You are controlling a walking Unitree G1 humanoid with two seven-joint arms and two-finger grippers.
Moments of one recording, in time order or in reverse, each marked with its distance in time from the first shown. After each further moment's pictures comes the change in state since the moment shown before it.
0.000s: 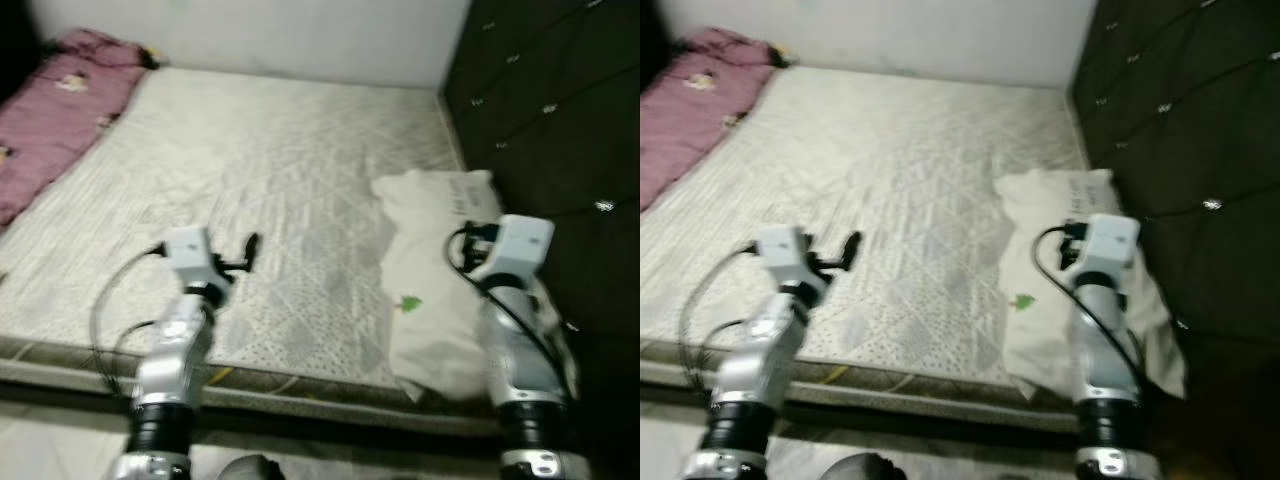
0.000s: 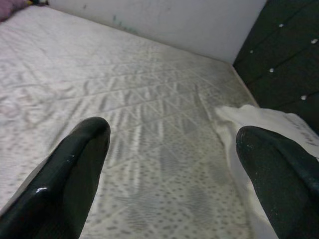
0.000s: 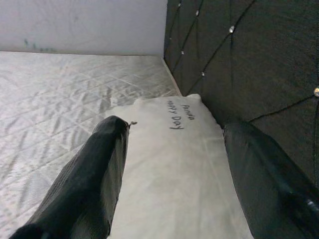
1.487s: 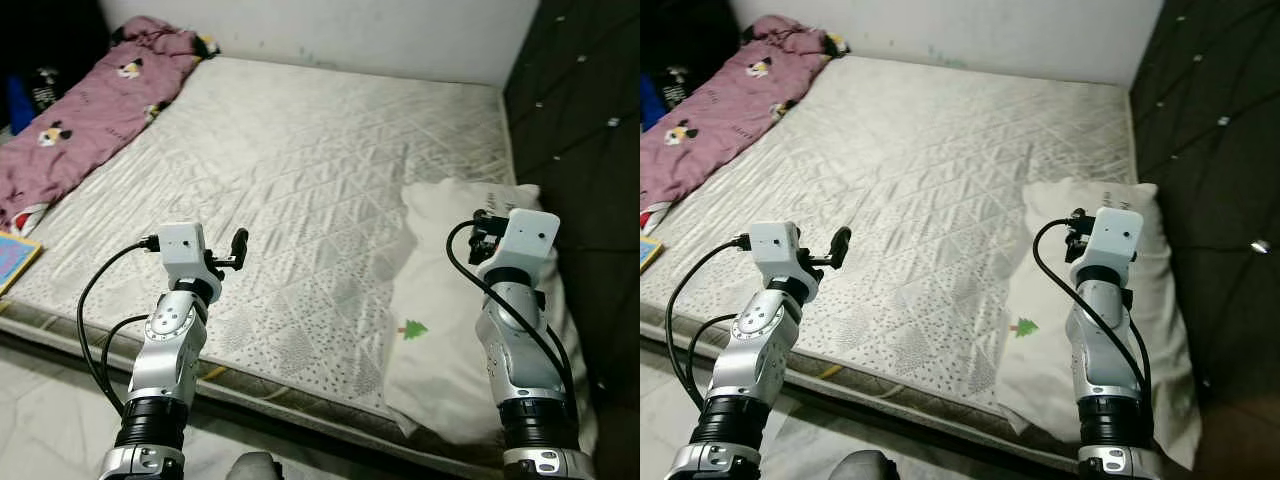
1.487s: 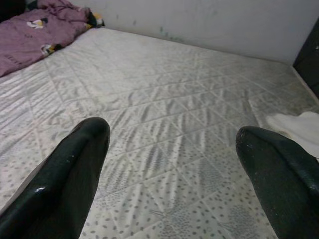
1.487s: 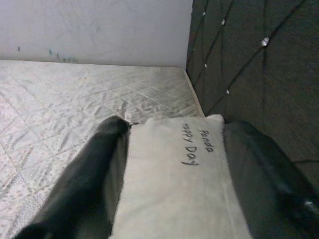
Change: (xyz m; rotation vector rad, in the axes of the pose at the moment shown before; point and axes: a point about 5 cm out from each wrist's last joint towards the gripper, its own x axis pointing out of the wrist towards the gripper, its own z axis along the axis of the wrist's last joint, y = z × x) left arm 0.003 0.008 0.005 0.111 -0.025 0.026; right arm 0.001 -0.007 0.007 -0.014 -0.069 -0.072
